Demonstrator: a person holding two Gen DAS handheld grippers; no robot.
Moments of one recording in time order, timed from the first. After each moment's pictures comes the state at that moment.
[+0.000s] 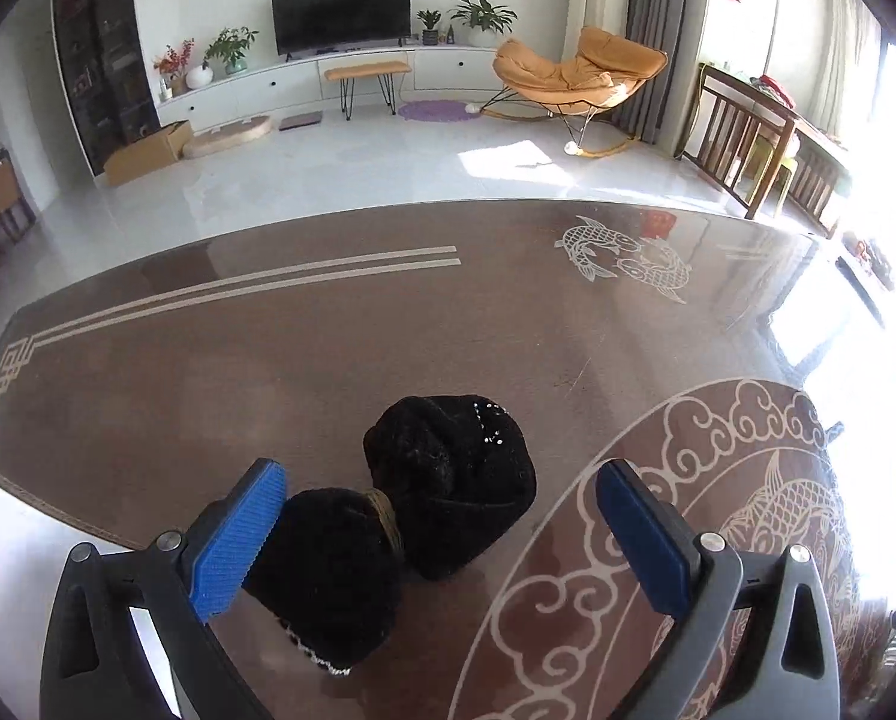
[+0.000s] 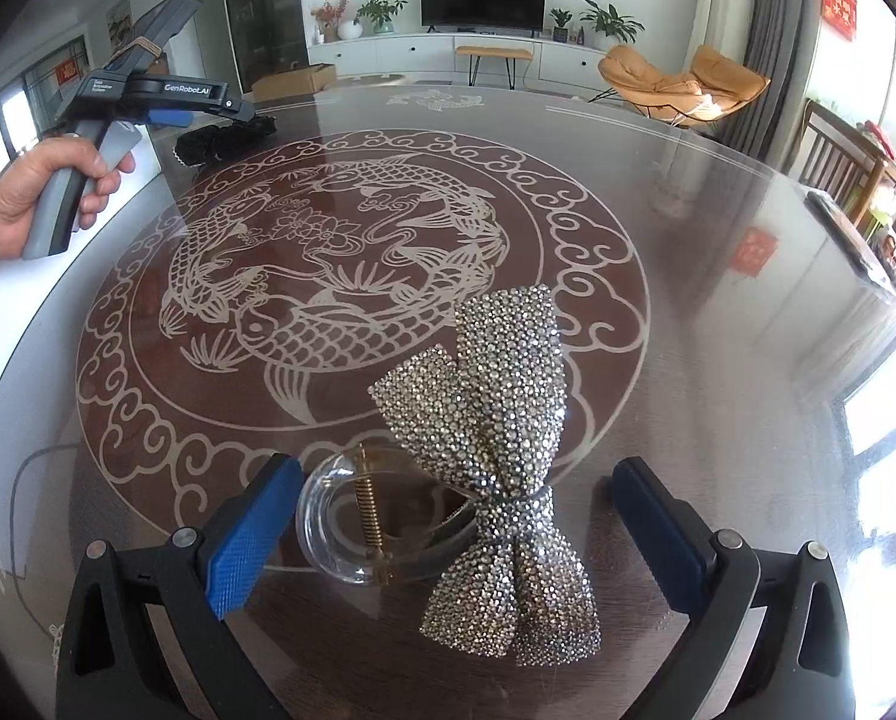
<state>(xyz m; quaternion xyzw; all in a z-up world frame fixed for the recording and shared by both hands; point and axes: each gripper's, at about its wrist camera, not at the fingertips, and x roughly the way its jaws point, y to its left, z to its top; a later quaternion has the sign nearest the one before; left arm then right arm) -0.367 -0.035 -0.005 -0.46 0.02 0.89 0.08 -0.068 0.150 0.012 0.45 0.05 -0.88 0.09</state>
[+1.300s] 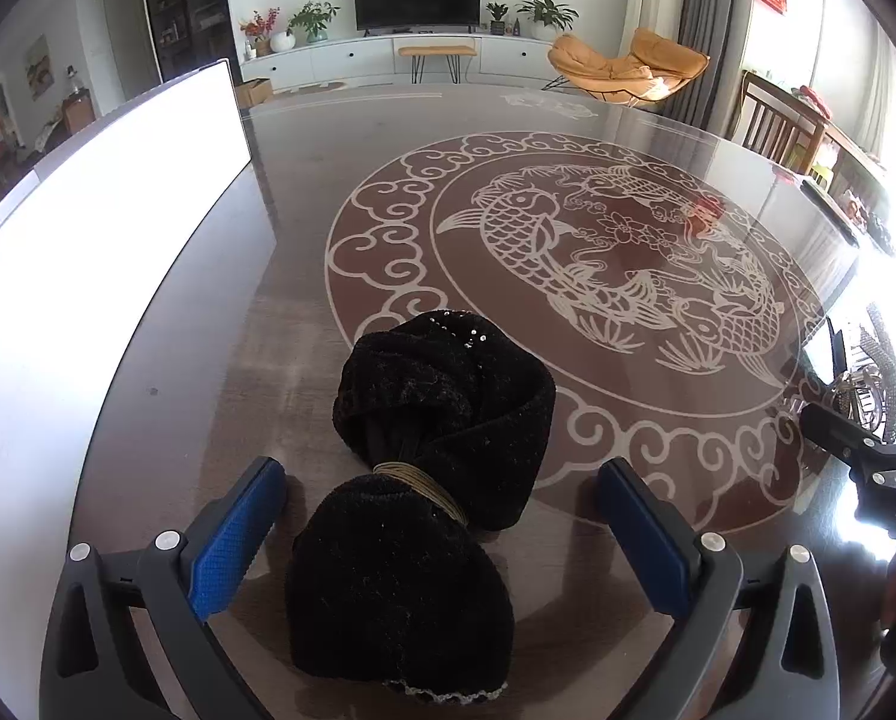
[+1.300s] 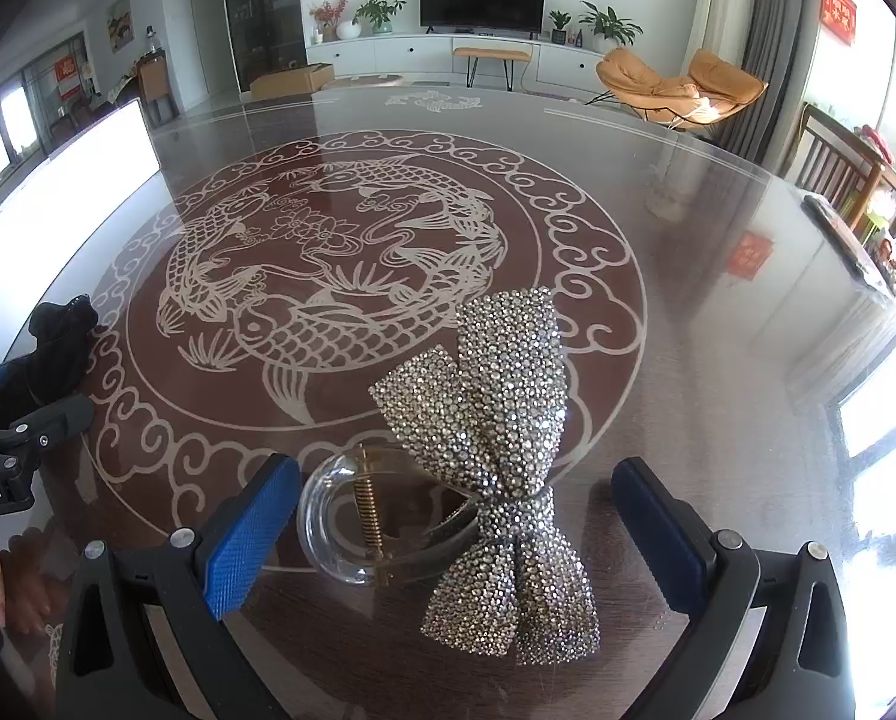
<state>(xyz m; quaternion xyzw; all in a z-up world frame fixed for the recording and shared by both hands) -0.081 0.011 -0.034 -0.46 -0.01 0.89 -0.01 -0.068 0.151 0.012 0.45 0.06 -0.89 0.09</state>
